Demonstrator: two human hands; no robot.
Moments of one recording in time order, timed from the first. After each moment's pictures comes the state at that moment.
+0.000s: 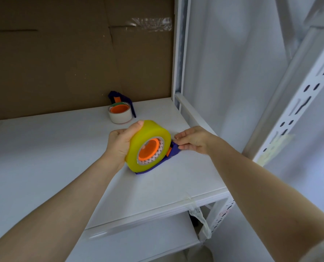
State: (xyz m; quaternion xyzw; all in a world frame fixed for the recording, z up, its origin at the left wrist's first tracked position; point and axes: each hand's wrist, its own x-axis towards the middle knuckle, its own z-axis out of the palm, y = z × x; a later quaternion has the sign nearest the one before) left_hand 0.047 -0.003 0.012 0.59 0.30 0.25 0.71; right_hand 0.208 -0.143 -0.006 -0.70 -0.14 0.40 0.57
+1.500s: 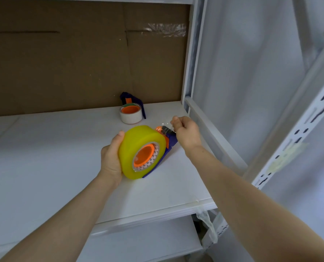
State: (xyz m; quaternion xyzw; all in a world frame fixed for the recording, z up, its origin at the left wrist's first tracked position) left_hand 0.003 0.008 -0.016 0.47 0.28 0.31 0.78; right_hand 0.157 -0.096 0.008 -0.77 -0.23 0.09 0.58
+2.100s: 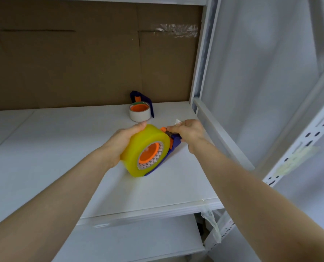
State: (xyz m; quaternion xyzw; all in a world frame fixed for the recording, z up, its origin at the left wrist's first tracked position) left_hand 0.002 0.022 0.030 0.65 0.33 0.09 0.68; right_hand 0.157 -0.084 0.016 -0.79 -0.17 0.20 0.56
